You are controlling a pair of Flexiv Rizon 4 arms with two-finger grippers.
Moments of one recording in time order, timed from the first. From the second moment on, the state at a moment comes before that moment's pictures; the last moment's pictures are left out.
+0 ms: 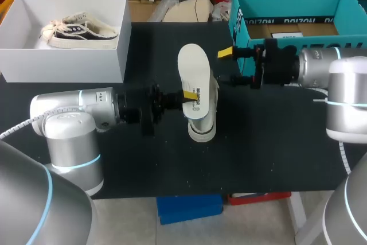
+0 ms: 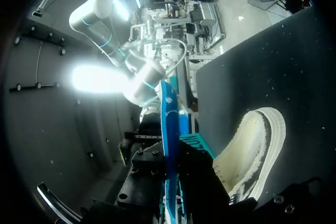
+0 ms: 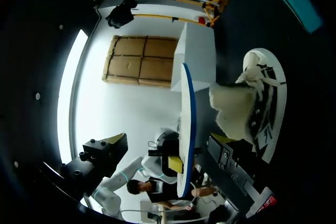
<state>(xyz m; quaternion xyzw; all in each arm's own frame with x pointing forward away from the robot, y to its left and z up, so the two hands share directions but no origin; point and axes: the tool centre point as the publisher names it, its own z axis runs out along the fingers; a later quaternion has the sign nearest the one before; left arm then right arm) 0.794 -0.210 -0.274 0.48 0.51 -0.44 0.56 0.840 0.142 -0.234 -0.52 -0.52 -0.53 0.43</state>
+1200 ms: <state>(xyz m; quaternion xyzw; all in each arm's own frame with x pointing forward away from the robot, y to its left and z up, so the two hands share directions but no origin) 0.794 -0.210 -0.273 0.48 0.51 -0.44 0.55 0.843 0.194 -0.269 -0.48 -0.57 -0.47 0.47</state>
